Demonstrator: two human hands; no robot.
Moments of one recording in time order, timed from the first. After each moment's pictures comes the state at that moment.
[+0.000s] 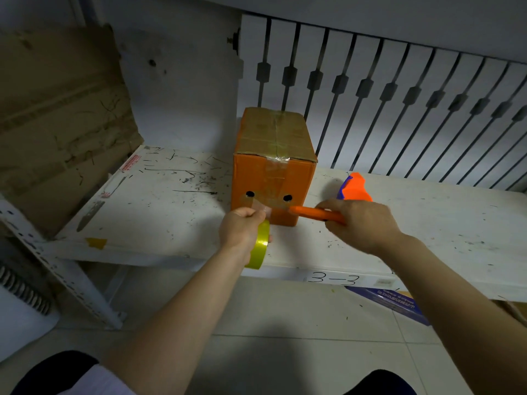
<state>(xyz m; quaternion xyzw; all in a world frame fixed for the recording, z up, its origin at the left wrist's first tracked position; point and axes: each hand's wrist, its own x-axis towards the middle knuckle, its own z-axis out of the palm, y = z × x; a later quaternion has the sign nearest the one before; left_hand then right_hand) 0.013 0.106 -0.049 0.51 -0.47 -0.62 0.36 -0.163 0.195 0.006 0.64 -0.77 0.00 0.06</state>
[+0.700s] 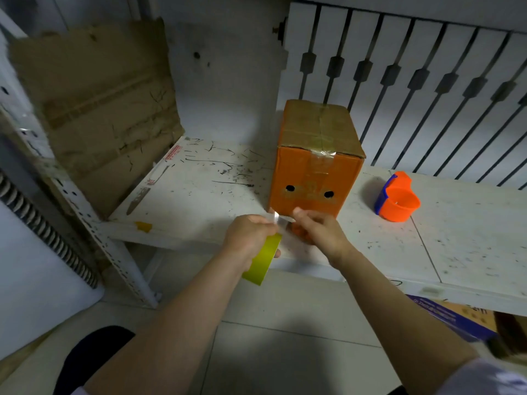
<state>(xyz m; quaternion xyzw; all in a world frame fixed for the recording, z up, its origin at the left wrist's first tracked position) 0.076 0.102 -0.052 0.53 -0.49 -0.63 0.28 -0.075 0.139 -0.064 0.49 -0.71 0.37 -0.35</state>
